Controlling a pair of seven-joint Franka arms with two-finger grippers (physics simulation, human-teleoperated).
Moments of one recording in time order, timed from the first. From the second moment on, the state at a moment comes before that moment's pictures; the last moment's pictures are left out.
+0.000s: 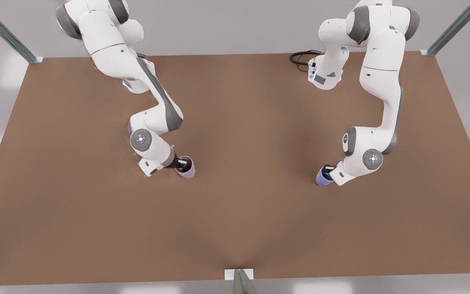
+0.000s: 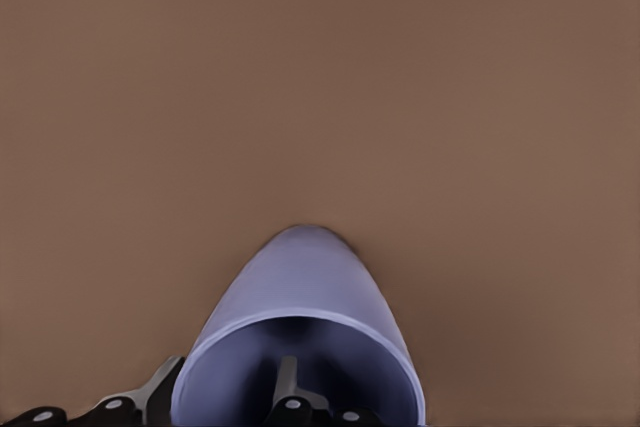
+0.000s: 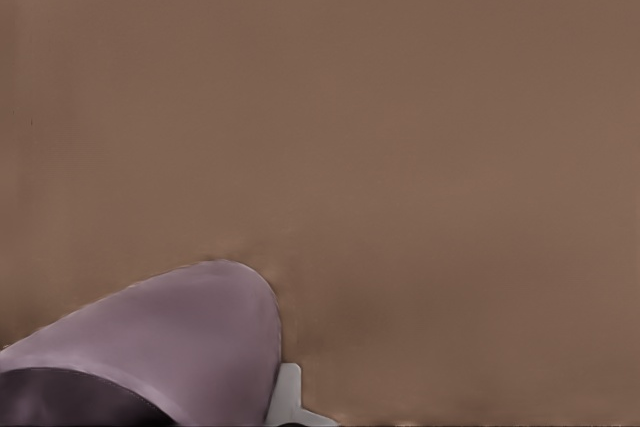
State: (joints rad) left arm -0.14 0.48 0.03 -1.96 -0.09 2.28 0.11; right arm 0.45 0.42 0.06 -1.82 0.17 2.26 0.56
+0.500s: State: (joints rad) left arm -0.16 0.46 0.03 -1.93 -0.02 2.21 0.04; right arm 0.80 0.90 0.01 -1.21 0.14 2.17 1.03
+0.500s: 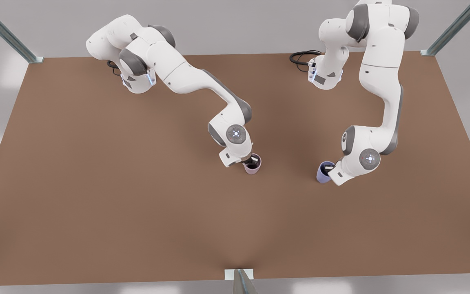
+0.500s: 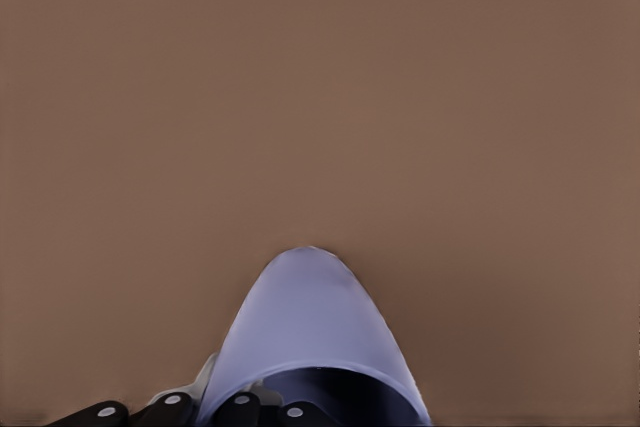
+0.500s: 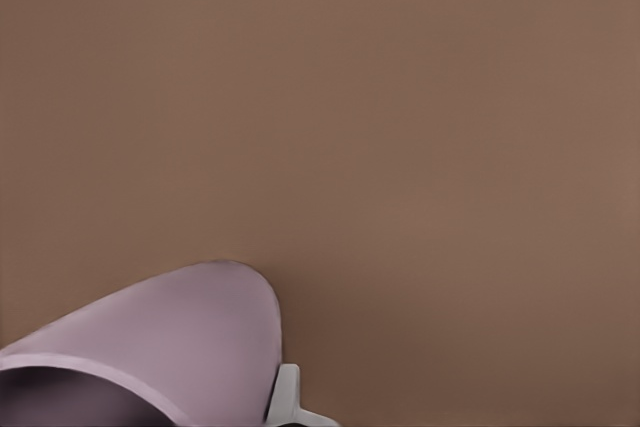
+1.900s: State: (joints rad) left arm -0.42 0.47 -0.19 -1.63 -0.11 2.07 -0.76; right arm -0.06 0.15 -0.01 -1.47 0.02 1.65 -0.08
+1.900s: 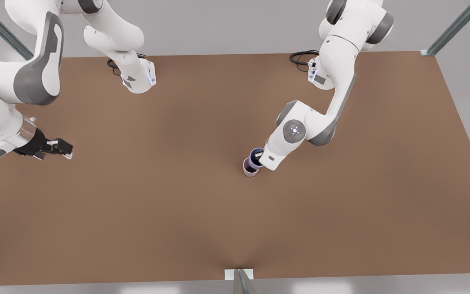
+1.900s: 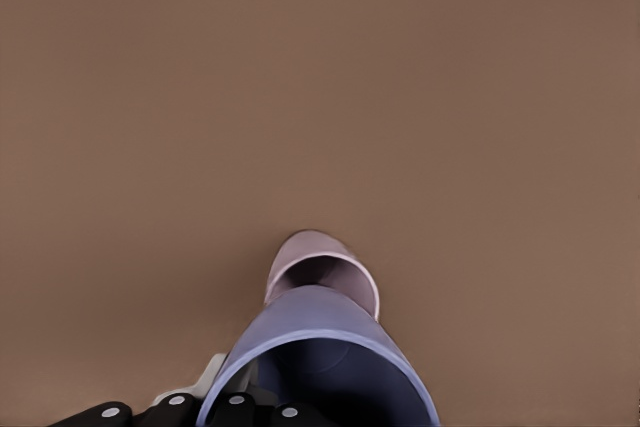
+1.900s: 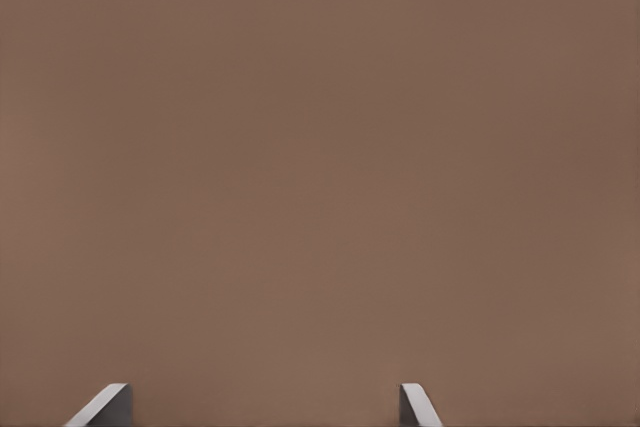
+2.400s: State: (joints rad) left arm -0.44 0.53 -0.19 -1.62 -0.10 2.10 -0.77; right arm -0.06 0.16 -0.01 -1.46 0.00 1.66 -0.08
